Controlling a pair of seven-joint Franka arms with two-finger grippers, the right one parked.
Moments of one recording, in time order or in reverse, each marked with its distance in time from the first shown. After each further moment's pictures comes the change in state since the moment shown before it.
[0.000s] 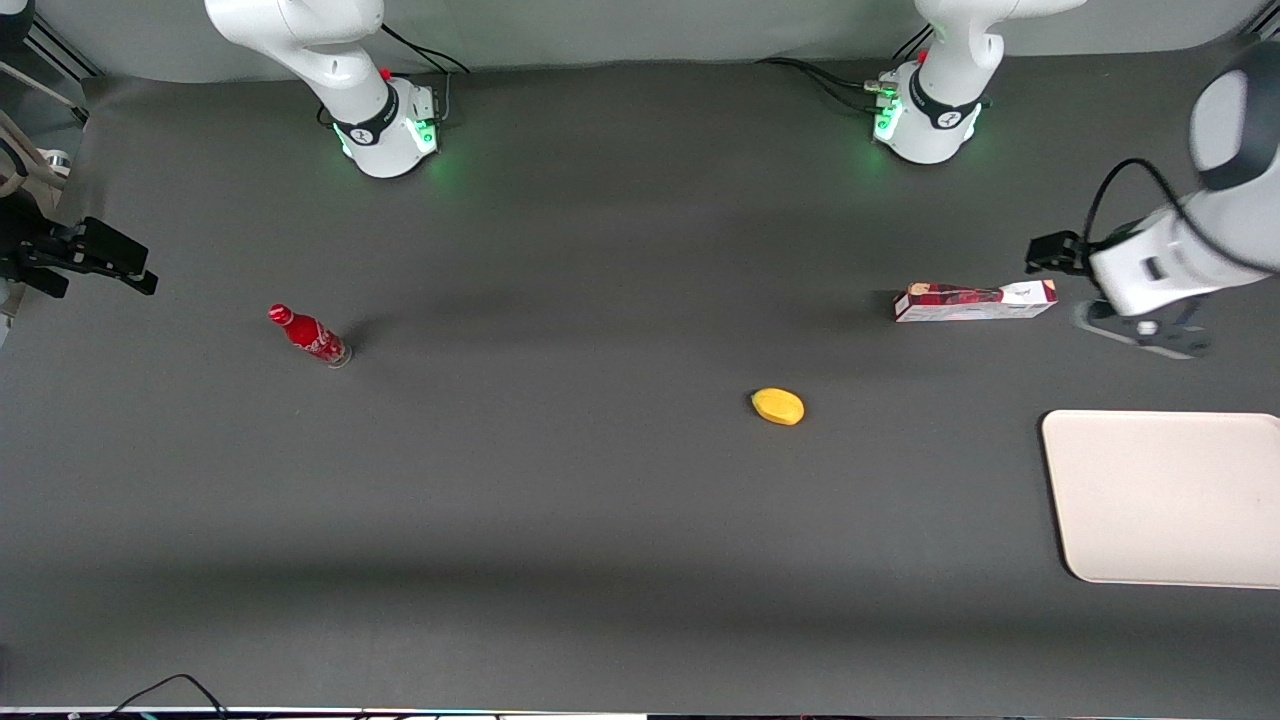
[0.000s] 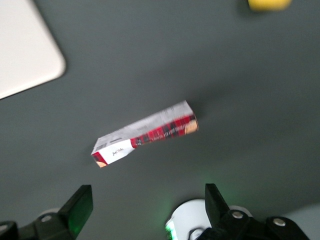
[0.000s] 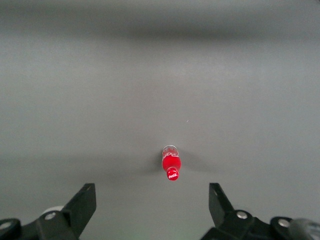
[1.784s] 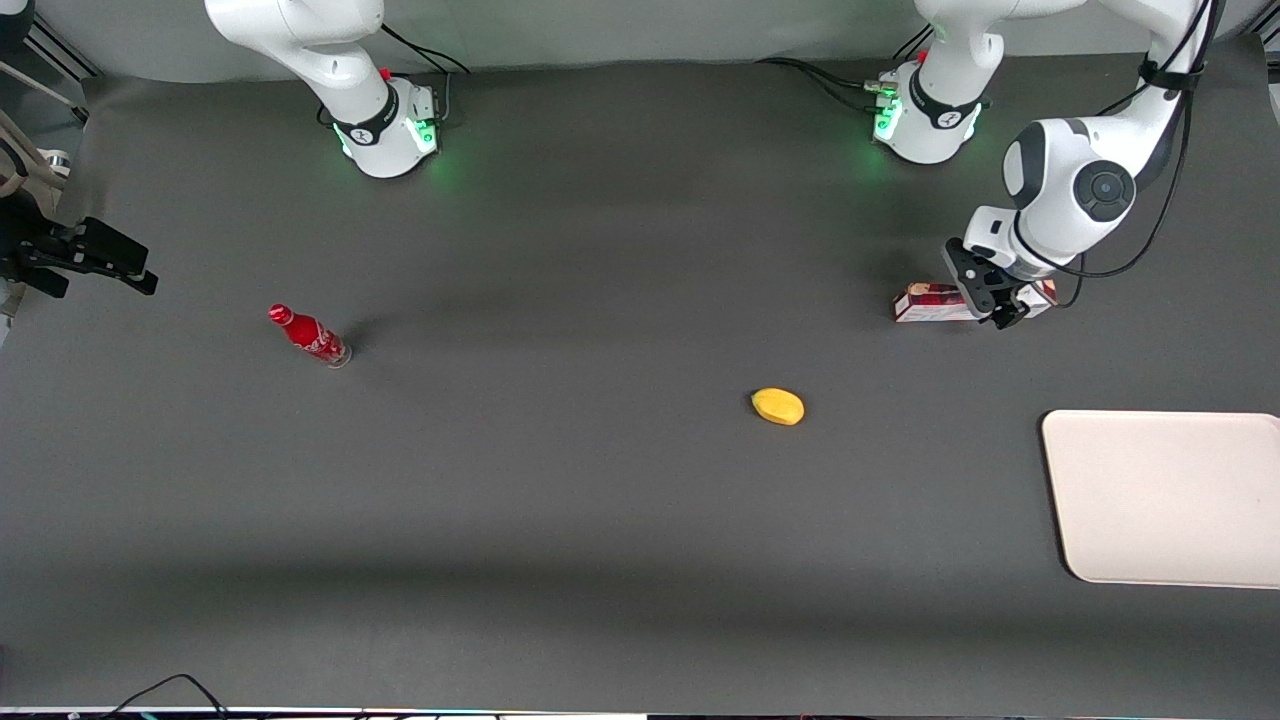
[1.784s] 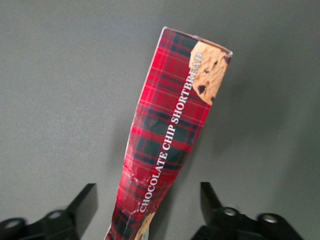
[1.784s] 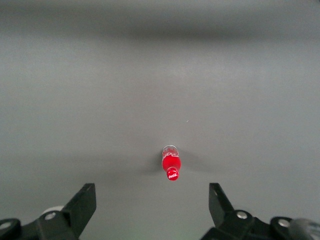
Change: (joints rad) arm 0.005 -0.026 0.044 -0.877 0.021 1.107 0.885
